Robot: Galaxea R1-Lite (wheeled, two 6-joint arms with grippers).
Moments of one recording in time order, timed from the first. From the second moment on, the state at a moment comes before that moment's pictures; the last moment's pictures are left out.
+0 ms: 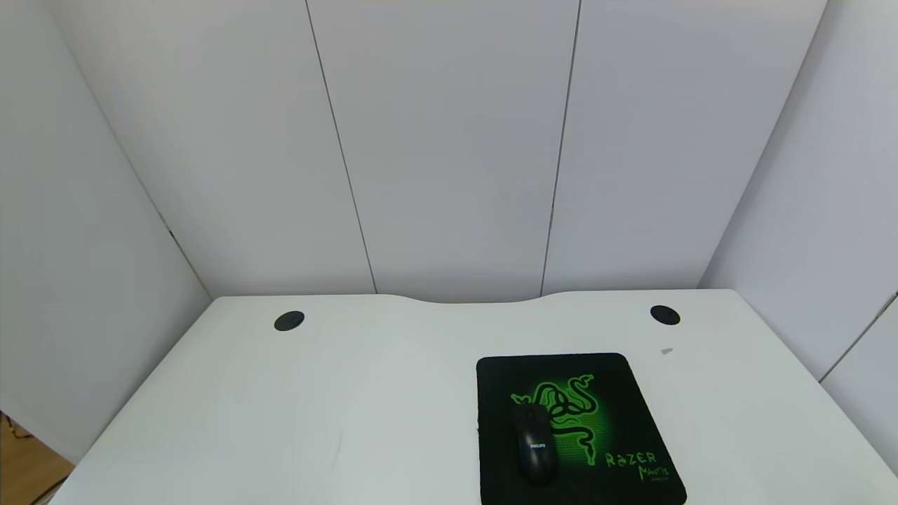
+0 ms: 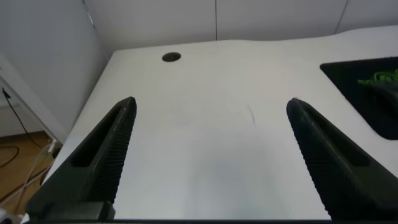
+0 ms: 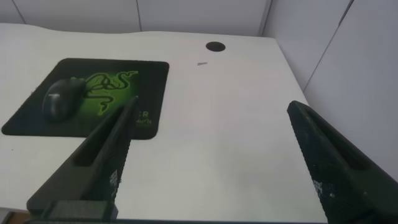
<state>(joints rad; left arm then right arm) 0.00 0.00 -0.01 -0.01 0.01 0.06 0.00 0.00 0.00 0.00 0.00 -0.02</state>
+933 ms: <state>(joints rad) 0.00 0.00 0.00 0.00 0.00 0.00 0.00 0.00 0.00 0.00 0.00 -0.02</state>
